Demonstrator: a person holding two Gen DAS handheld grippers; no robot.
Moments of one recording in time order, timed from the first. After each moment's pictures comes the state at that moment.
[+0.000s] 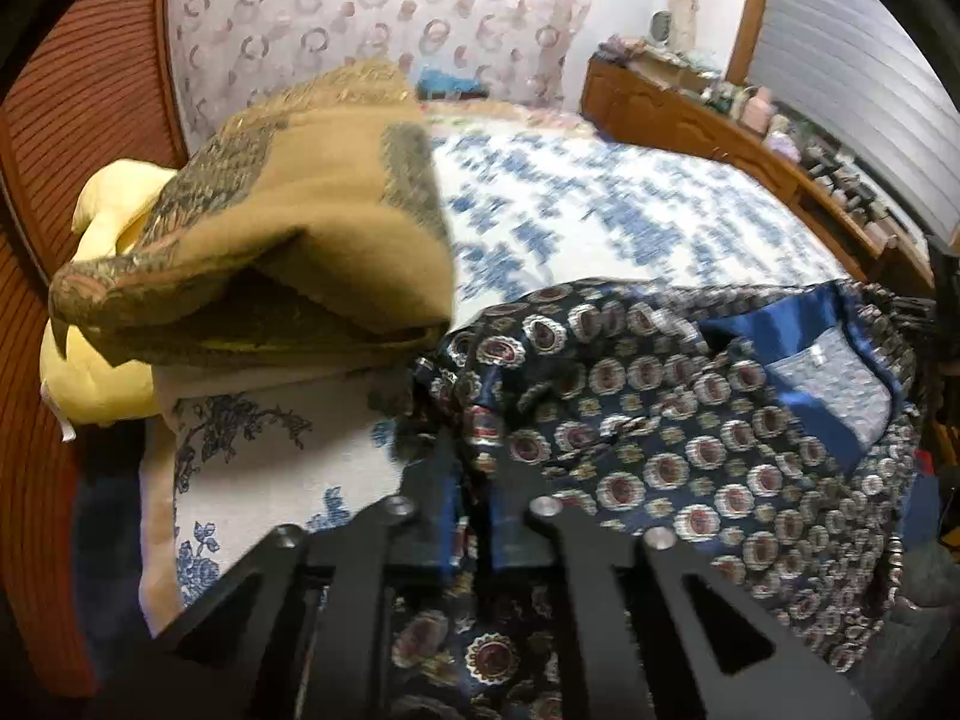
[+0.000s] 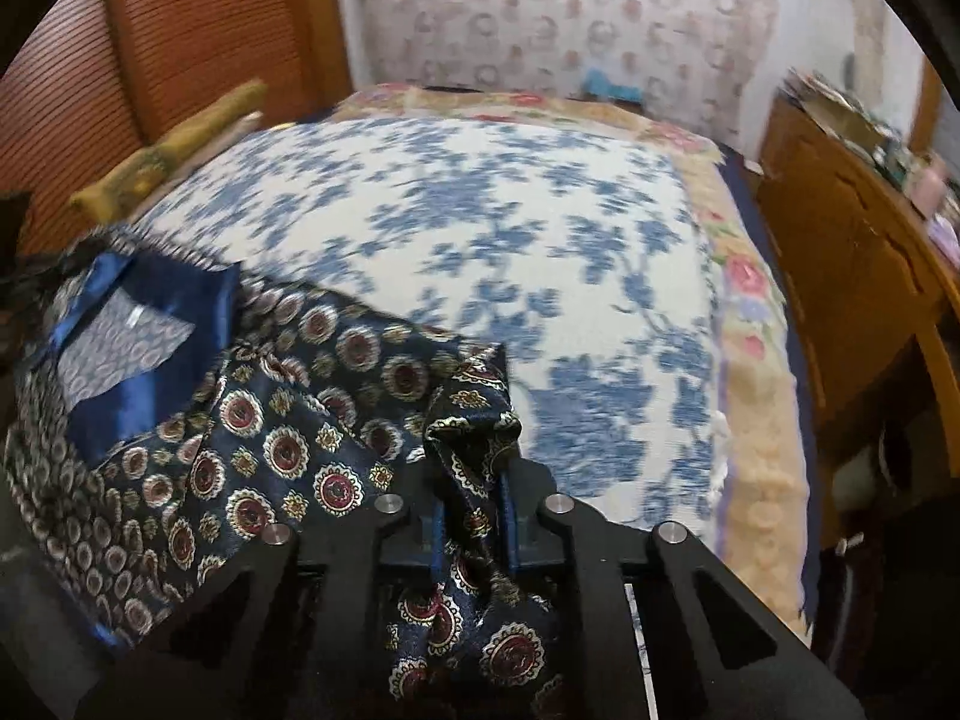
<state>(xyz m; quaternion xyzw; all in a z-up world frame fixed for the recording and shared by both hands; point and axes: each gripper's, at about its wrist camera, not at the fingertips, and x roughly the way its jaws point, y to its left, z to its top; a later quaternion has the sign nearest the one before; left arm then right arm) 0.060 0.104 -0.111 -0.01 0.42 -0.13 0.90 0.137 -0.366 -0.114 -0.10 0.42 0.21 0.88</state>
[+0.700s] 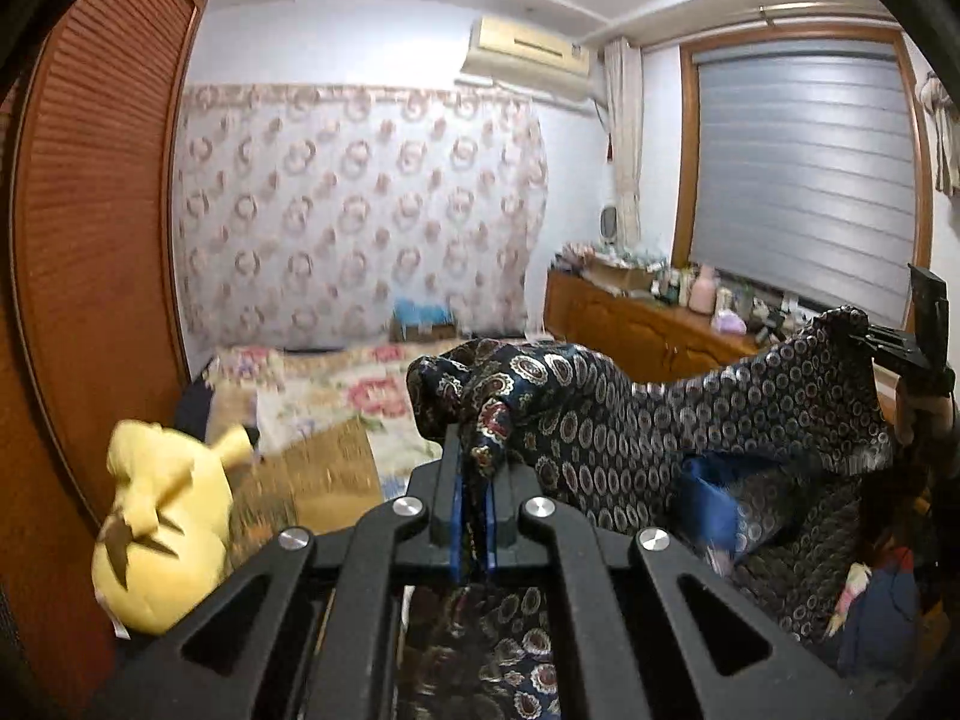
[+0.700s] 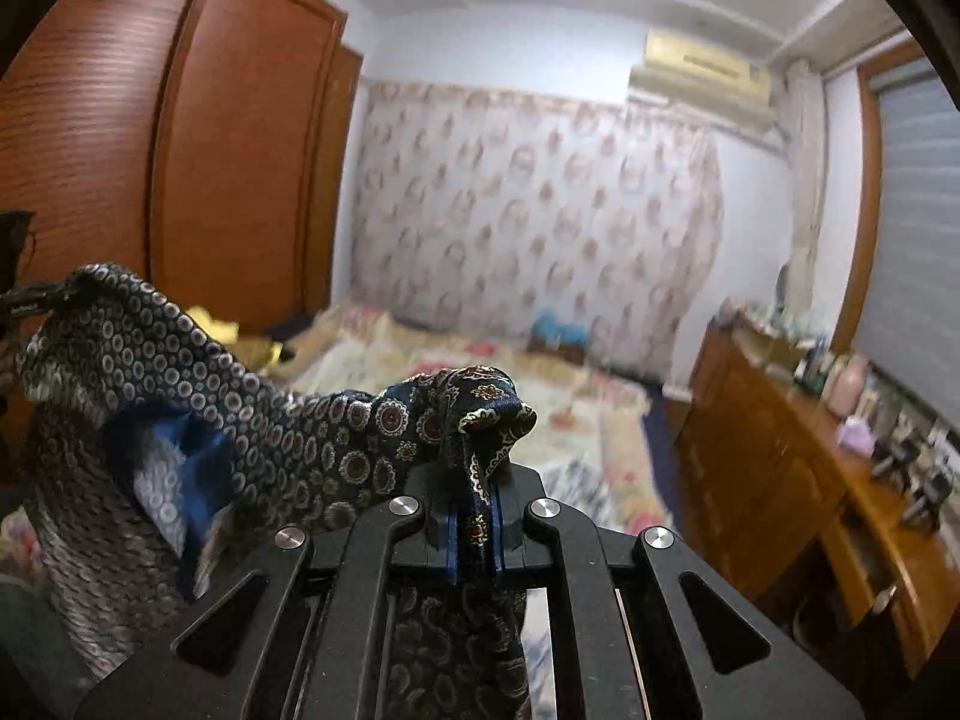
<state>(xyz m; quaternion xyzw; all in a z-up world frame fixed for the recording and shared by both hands) 0.058 0.104 0.105 -0.02 0.17 -0.15 0.97 0.097 -0.356 0.118 -0.12 0.15 0.17 0.97</state>
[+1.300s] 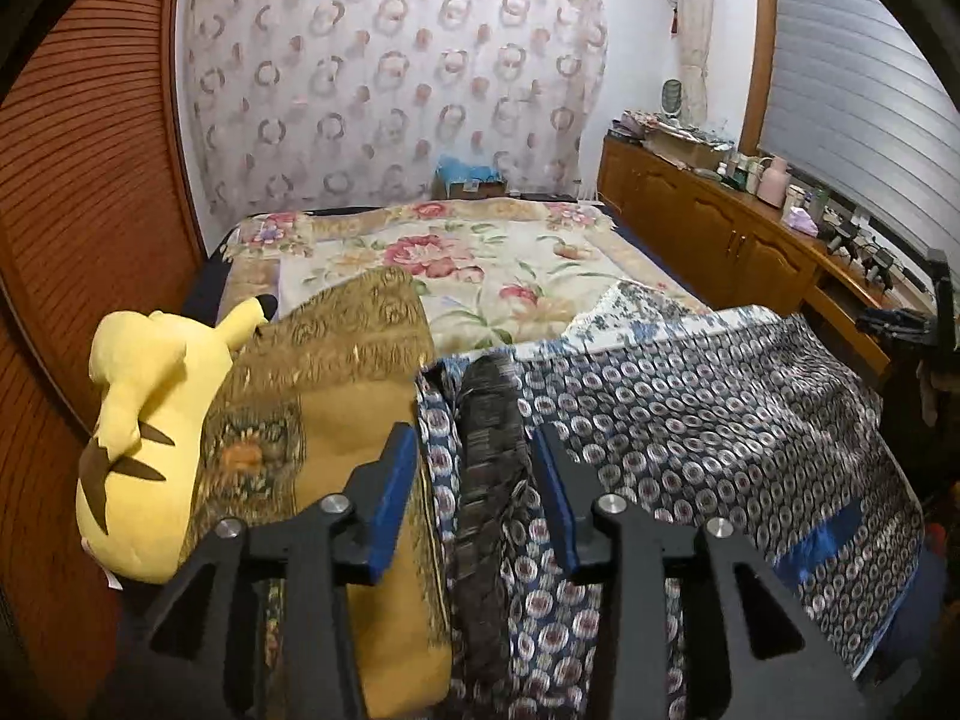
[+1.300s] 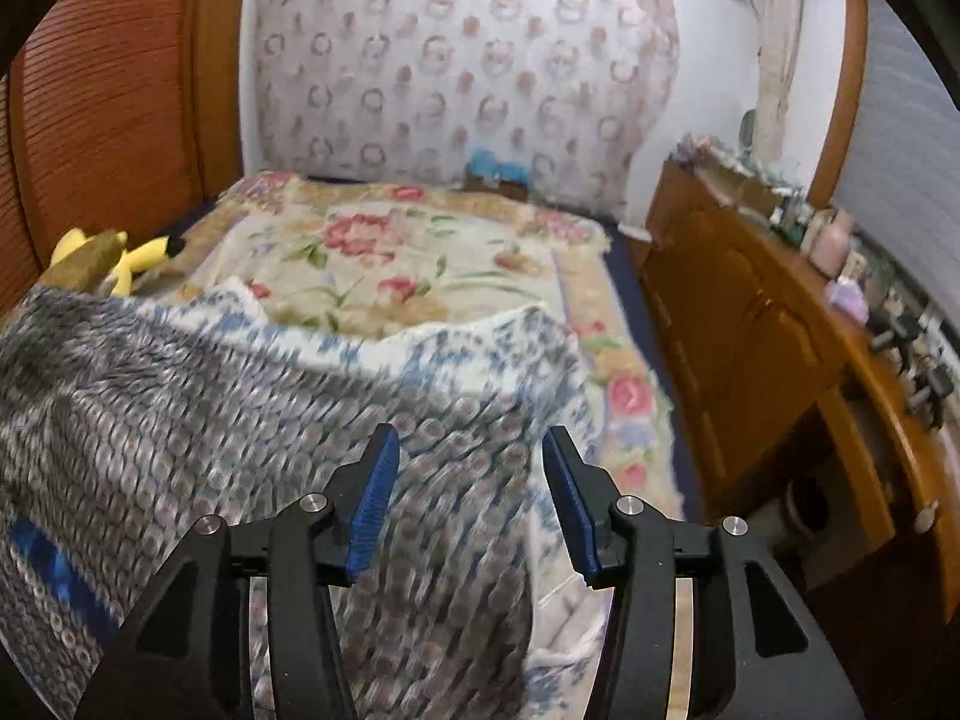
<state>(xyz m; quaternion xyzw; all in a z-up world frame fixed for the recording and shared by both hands) 0.185 0.108 -0.016 0.00 0.35 -0.10 0.93 0.262 -0.369 -0.020 -0.10 0.35 0.07 0.93</state>
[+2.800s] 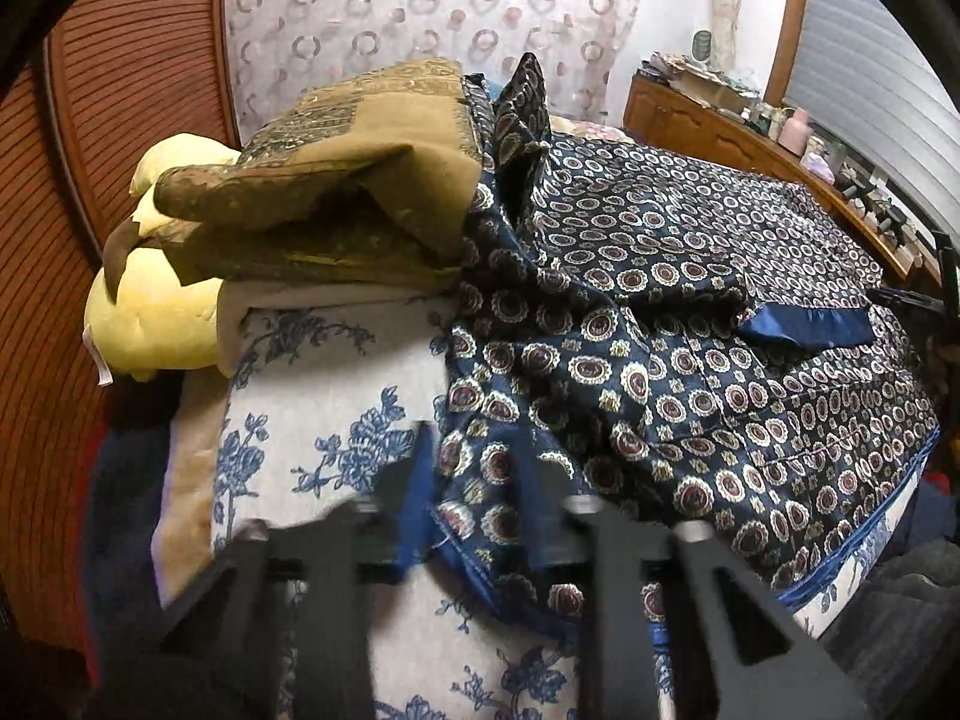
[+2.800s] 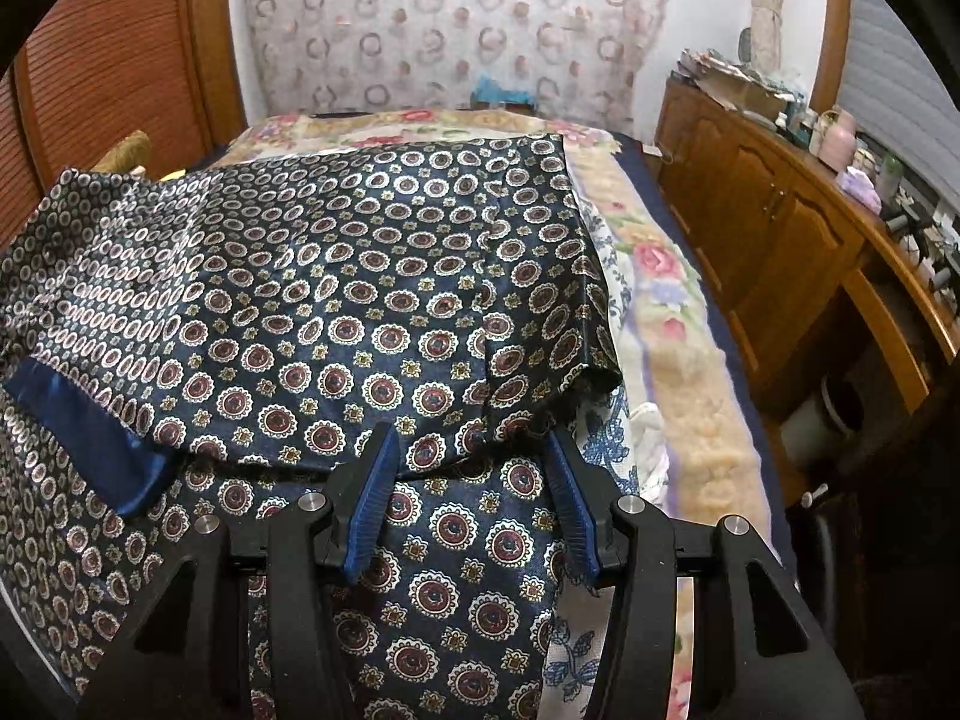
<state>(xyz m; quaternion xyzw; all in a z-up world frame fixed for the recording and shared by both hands) 0.033 0.124 -0.125 -0.02 0.42 -0.07 0.91 0.163 -0.376 -0.112 -0.06 0.41 0.07 0.91</state>
